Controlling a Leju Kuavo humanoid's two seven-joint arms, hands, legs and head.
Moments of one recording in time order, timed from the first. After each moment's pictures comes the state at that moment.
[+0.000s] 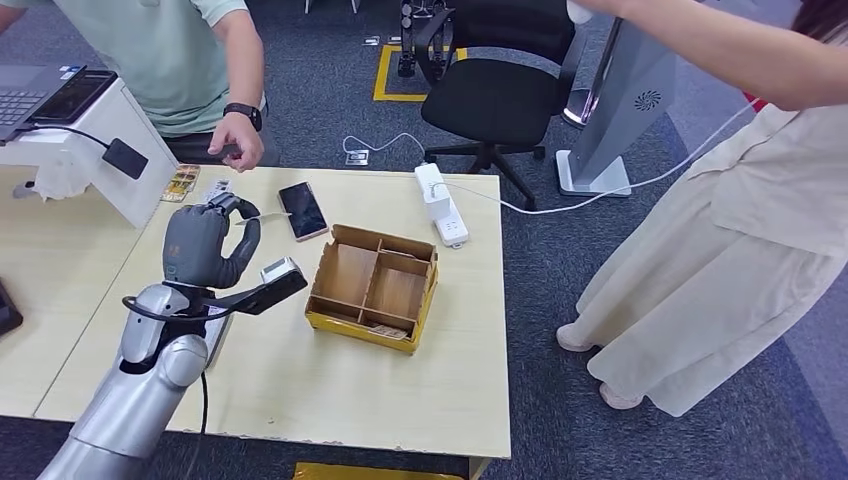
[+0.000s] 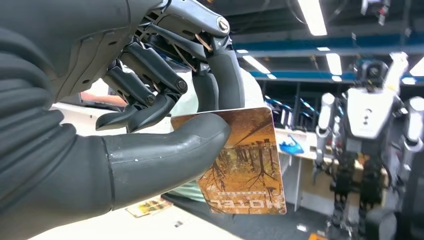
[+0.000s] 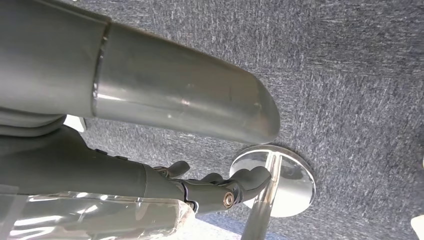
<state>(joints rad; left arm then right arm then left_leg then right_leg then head) -0.34 0.27 -0.31 -1.46 -0.82 0.32 -0.12 -0.07 0.17 -0.94 -0.26 1.36 -0.56 -0.27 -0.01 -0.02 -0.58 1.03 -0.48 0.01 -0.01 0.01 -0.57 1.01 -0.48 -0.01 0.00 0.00</state>
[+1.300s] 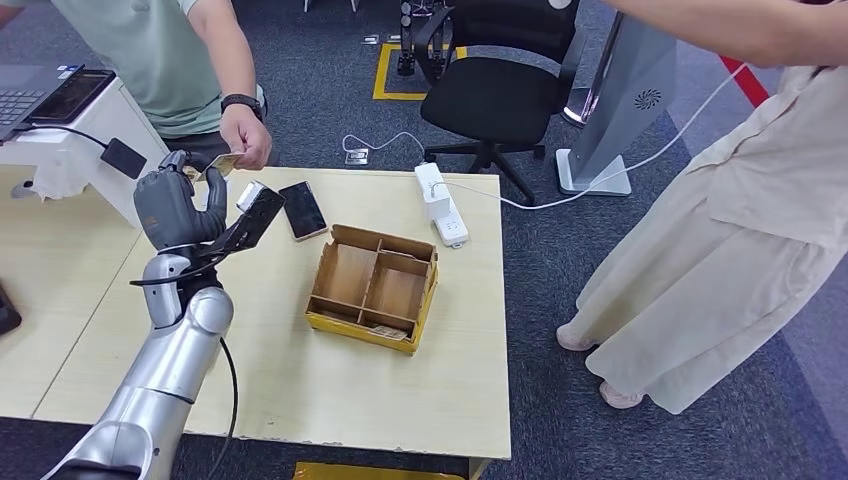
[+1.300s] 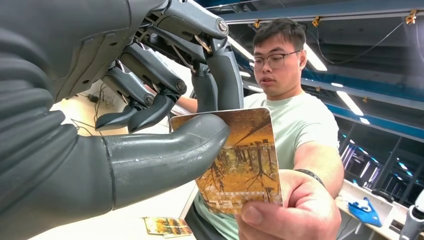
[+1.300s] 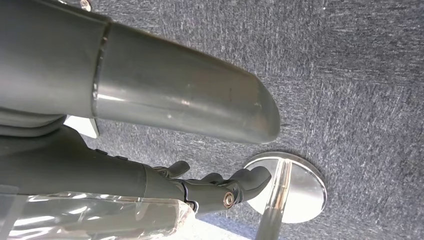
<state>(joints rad) -0.53 0.09 -0.15 -1.17 -0.86 0.63 -0.06 -0.06 0.23 -0.91 -0.23 1.33 -0.64 -0.24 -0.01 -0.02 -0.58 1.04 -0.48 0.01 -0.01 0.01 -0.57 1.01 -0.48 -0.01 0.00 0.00</state>
